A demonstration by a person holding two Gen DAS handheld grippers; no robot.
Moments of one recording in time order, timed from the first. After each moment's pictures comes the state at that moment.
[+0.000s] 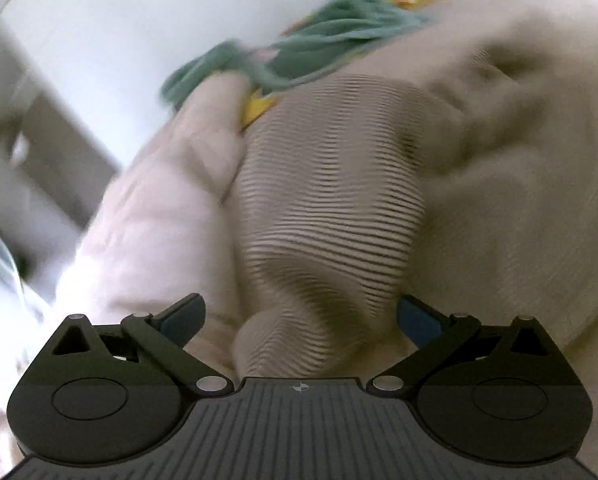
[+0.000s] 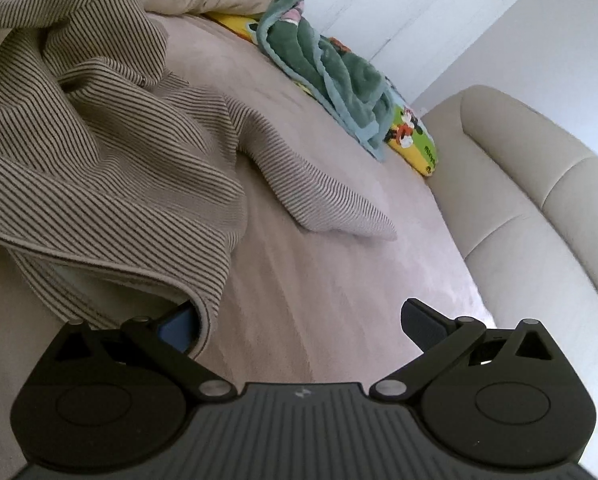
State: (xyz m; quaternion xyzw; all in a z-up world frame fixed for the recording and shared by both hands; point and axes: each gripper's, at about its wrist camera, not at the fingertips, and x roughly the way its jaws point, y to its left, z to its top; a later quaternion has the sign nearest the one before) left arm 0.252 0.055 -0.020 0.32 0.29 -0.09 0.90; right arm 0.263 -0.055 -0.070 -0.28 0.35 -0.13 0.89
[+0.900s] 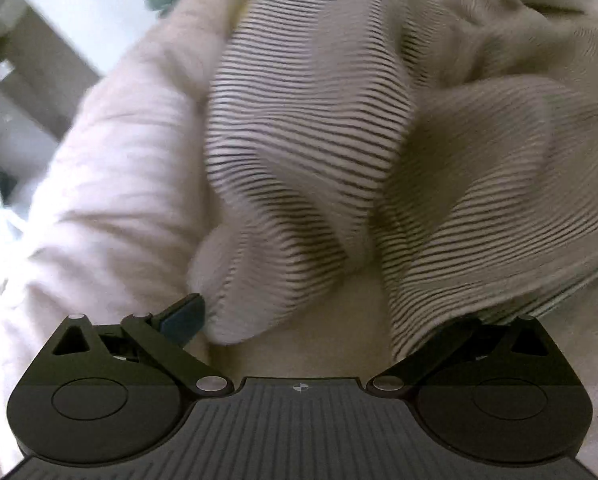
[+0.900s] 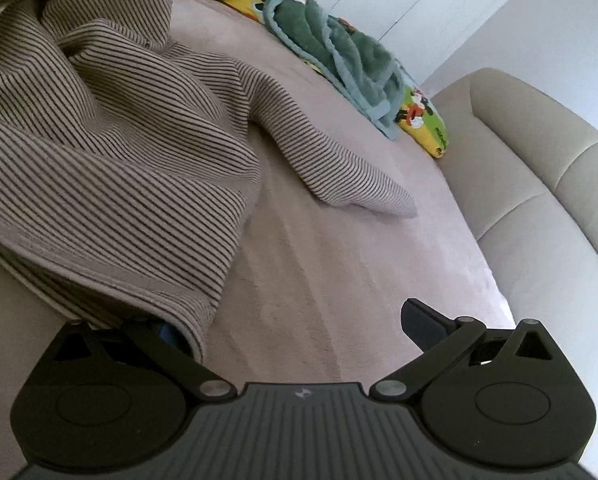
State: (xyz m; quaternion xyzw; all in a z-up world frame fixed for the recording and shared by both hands) left arm 0.322 0.062 -0.058 0.30 0.41 -0.01 0.86; right arm 0.269 -0.066 -0.090 -0.30 0.36 -0.11 0.88
